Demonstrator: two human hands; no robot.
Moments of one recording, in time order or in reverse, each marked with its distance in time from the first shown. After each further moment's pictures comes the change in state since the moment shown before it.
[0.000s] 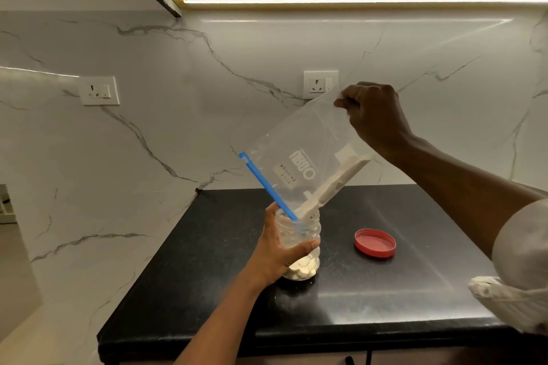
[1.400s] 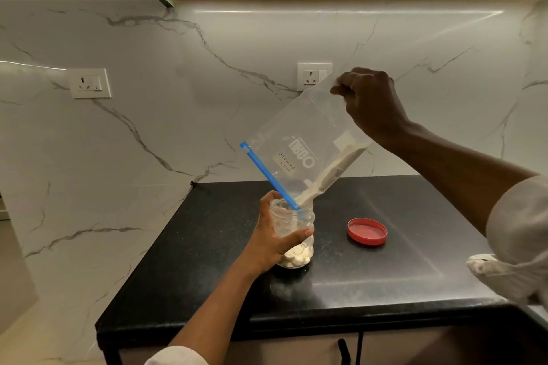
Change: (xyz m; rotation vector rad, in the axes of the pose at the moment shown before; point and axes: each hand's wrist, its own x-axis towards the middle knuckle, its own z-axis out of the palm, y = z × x) left_hand -0.001 -0.001 0.000 0.052 0.008 0.004; right_hand 0.001 -0.001 -0.010 -0.043 -0.025 -0.025
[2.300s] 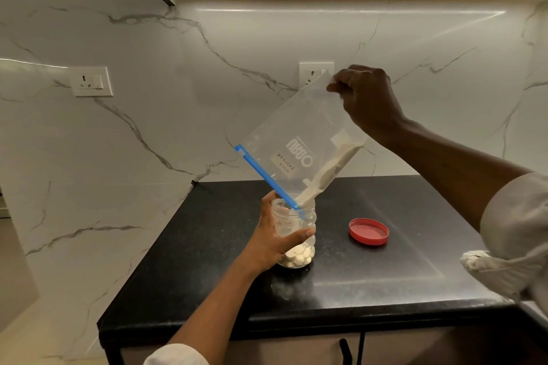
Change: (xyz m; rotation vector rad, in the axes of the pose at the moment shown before) left_hand 0.001 0.004 -0.002 0.009 -0.028 -0.020; right_hand 0.005 -0.008 0.004 0.048 -0.011 -0.026
